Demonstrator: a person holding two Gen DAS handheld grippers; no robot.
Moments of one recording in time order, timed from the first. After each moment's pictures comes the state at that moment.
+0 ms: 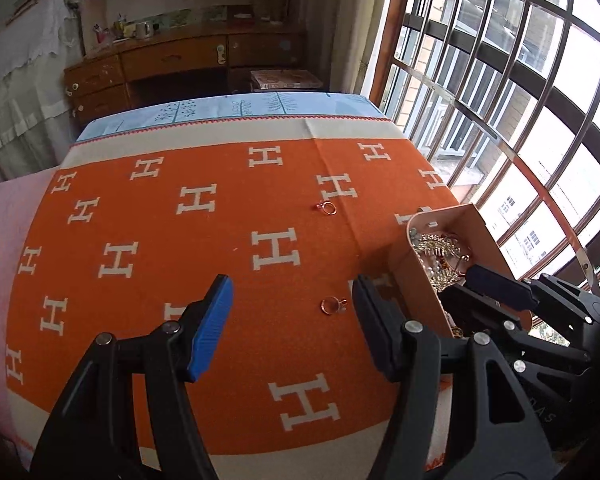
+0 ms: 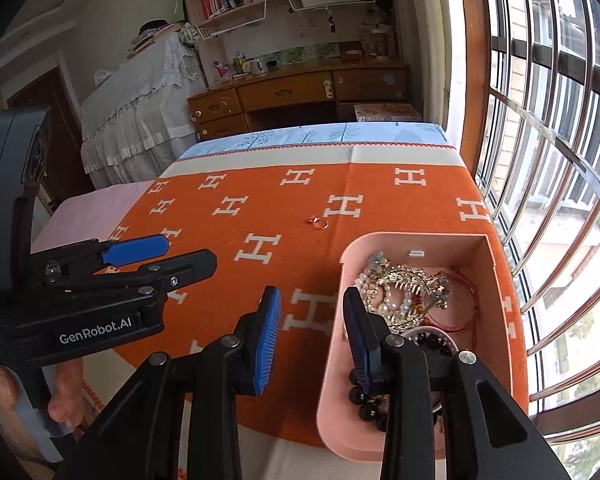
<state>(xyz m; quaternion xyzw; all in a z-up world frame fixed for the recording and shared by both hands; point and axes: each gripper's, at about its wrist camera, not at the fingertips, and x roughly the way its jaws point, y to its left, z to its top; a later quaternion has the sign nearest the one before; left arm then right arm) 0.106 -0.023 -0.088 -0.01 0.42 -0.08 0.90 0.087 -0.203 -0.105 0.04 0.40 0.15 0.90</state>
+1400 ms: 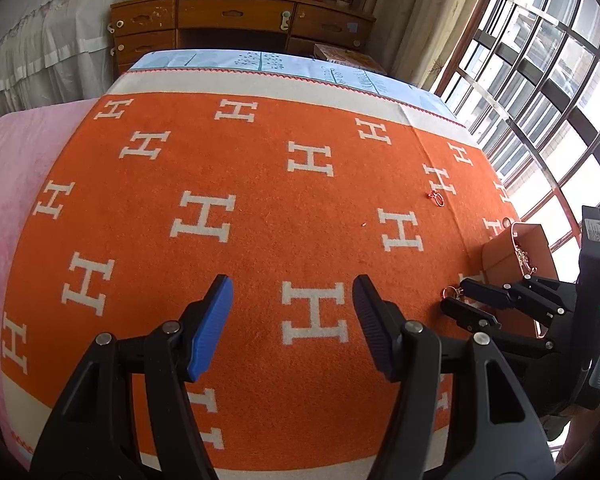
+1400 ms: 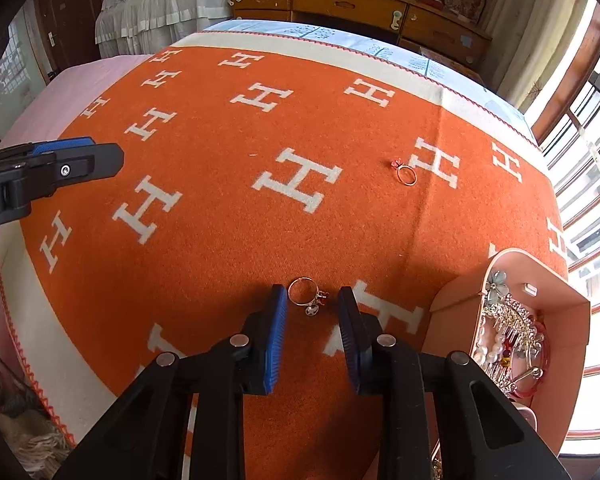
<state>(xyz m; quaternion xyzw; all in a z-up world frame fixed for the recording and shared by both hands) 0.126 0.089 -0.140 -0.09 0.47 -0.03 0.88 0.169 -0.099 -0.196 -0.14 0.51 0.19 0.83</state>
